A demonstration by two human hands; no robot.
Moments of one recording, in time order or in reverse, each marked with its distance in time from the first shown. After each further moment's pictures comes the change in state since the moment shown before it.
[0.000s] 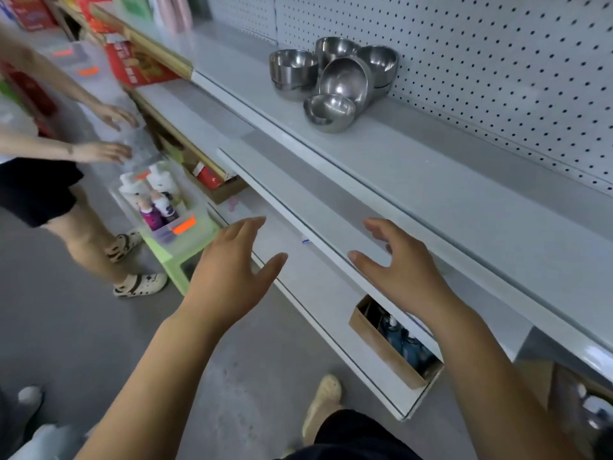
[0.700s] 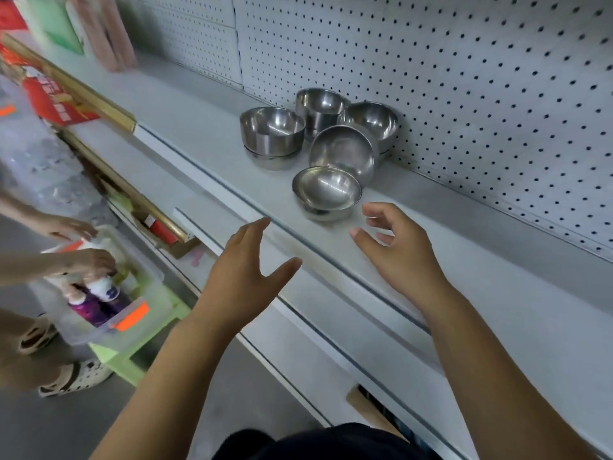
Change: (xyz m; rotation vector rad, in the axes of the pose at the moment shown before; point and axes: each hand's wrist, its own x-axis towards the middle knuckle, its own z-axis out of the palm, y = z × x) left_hand 0.264 -0.049 0.045 -0.217 -0.045 0.079; right_hand 0.260 -0.019 -0.007 0.123 0.270 -0.005
